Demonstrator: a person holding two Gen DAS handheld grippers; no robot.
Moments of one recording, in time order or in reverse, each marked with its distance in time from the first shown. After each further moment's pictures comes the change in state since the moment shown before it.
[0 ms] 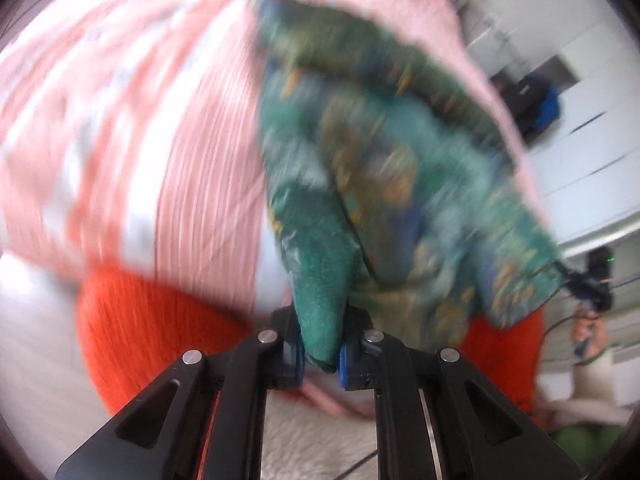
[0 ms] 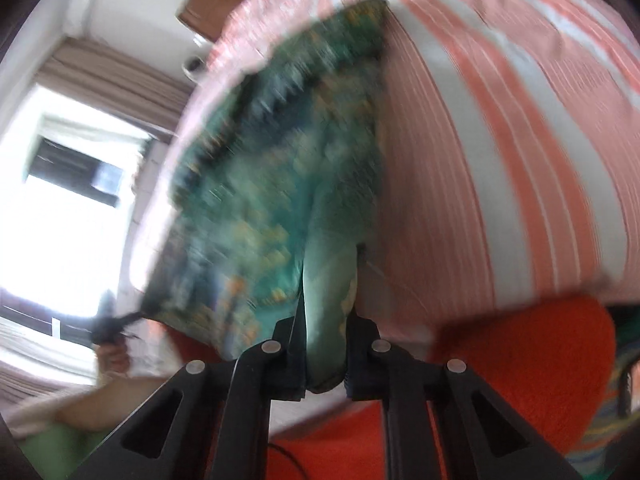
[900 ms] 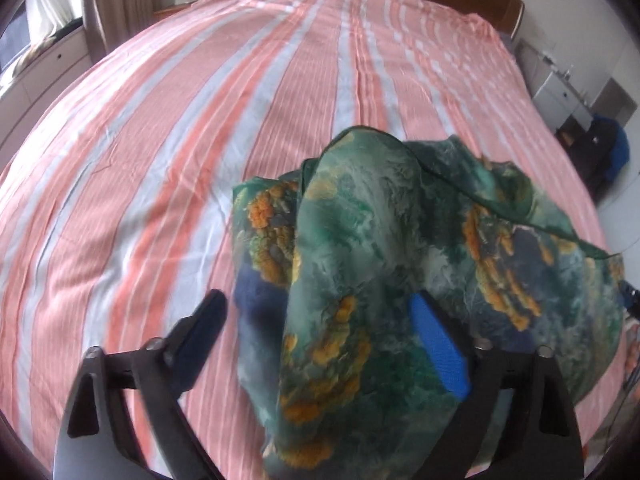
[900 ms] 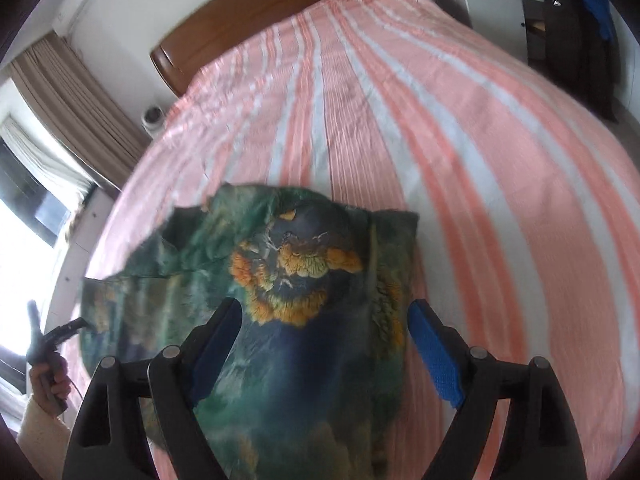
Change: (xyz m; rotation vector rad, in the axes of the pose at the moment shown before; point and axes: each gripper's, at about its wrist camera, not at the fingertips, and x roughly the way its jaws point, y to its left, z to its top) left arm 0.143 -0.022 0.259 0.026 -0.181 0.324; right arm 0.103 0.026 0.286 -0.123 -0.218 -0.320
